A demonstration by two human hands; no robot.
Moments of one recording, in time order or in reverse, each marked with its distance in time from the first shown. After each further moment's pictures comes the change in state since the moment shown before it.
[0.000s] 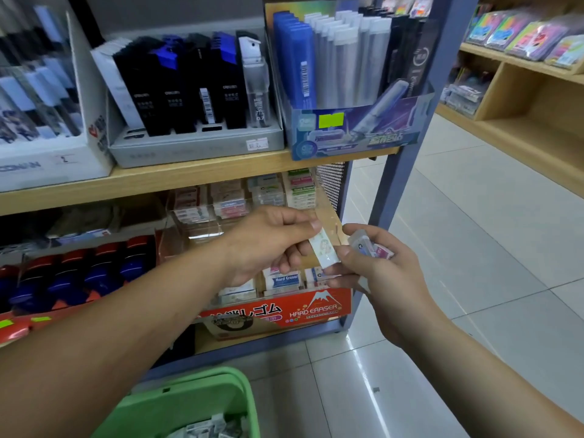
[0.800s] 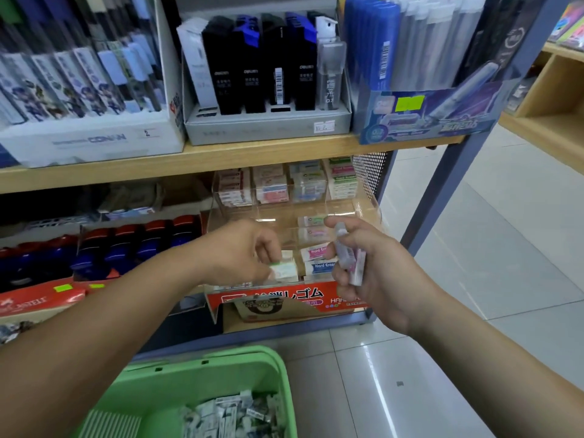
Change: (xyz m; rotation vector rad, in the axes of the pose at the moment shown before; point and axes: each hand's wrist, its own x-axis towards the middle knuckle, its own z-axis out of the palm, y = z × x) left_hand -0.056 -0.039 -0.086 0.823 0.061 -0.070; right_hand -0.005 0.002 0.058 0.046 -0.322 0.279
